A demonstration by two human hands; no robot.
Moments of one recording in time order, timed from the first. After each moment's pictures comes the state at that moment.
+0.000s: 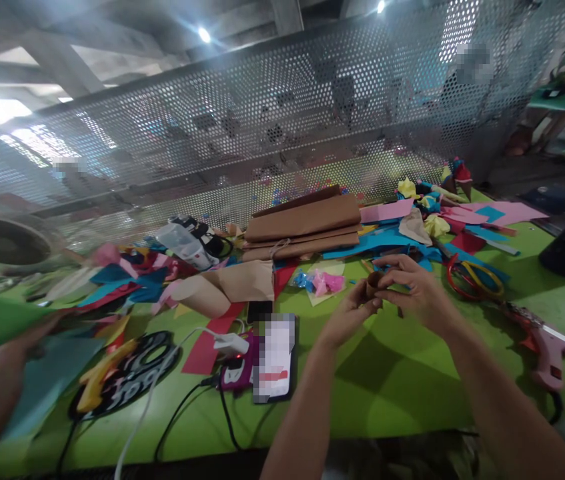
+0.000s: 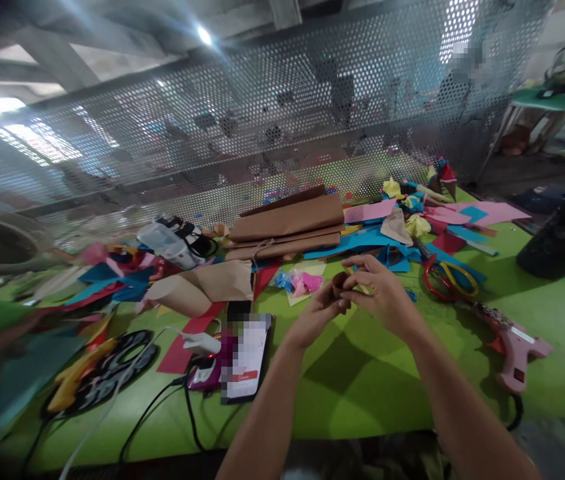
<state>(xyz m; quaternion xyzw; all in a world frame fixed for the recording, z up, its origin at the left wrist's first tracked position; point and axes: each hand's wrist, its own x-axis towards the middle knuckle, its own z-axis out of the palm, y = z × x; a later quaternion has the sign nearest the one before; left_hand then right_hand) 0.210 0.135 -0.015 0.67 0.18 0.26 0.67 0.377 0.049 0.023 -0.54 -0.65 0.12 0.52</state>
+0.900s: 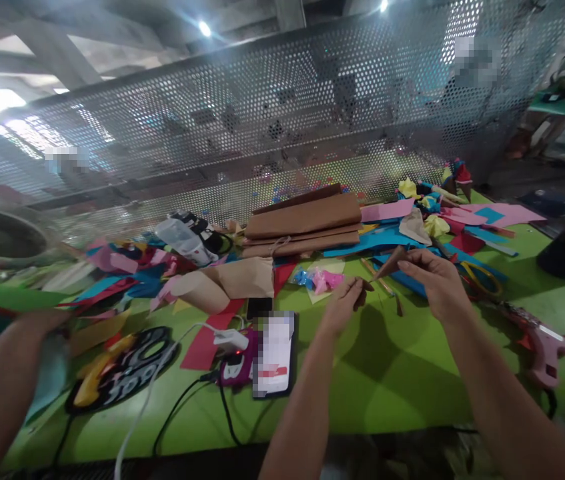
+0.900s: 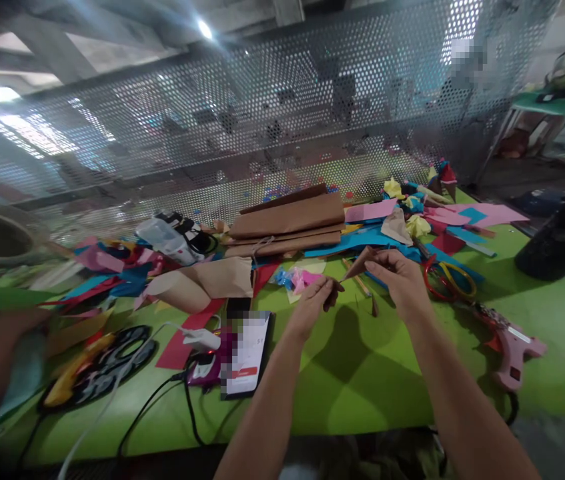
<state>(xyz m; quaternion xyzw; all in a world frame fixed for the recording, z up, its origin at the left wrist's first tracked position) 0.207 0.147 -0.015 0.67 0.26 0.28 0.63 0.397 0.055 0.010 -0.55 -0.38 0.26 0.70</state>
